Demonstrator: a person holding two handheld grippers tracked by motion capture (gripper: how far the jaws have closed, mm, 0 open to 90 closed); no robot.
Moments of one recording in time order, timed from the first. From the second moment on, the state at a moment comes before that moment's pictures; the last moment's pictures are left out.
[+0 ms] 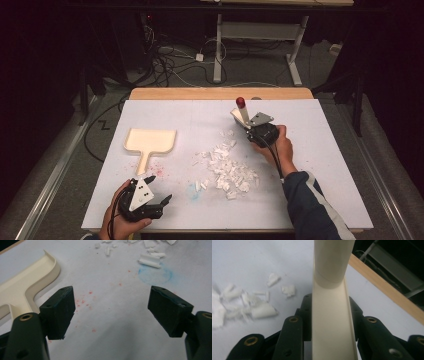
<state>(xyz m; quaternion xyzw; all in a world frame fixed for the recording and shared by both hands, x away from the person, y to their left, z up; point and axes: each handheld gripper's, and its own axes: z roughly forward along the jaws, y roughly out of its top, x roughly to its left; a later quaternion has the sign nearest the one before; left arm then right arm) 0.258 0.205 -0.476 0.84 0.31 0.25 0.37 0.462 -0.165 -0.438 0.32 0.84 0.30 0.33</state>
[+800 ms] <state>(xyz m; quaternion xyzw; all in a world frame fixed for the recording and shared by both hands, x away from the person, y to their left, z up) 0.257 0.202 -0.476 0.84 0.30 0.24 0.37 0.372 -0.154 -0.438 0.08 0.90 0.36 0.23</state>
